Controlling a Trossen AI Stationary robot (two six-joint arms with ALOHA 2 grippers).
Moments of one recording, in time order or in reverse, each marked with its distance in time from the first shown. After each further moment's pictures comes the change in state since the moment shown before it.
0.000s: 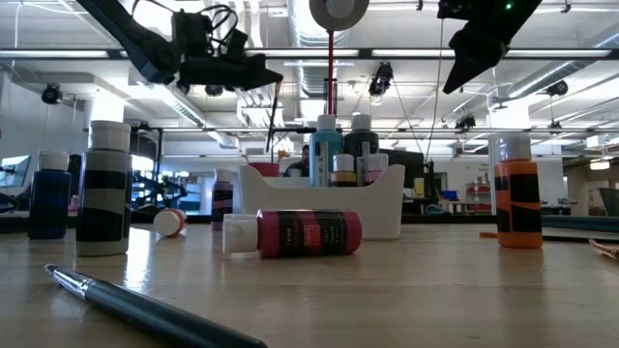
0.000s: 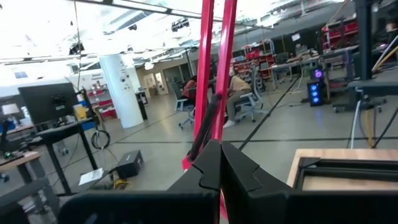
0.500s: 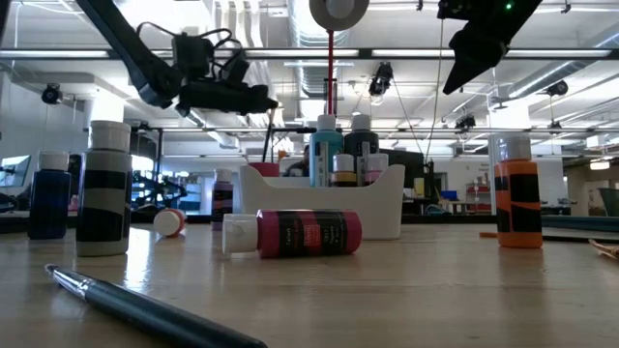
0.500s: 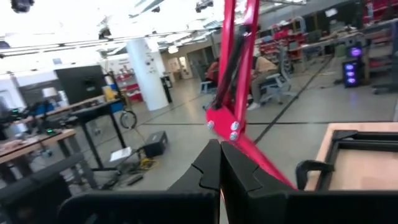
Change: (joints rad) left arm 0.011 0.097 -0.090 0.144 -0.119 0.043; right arm -0.001 0.000 0.000 -0.002 -0.001 0.000
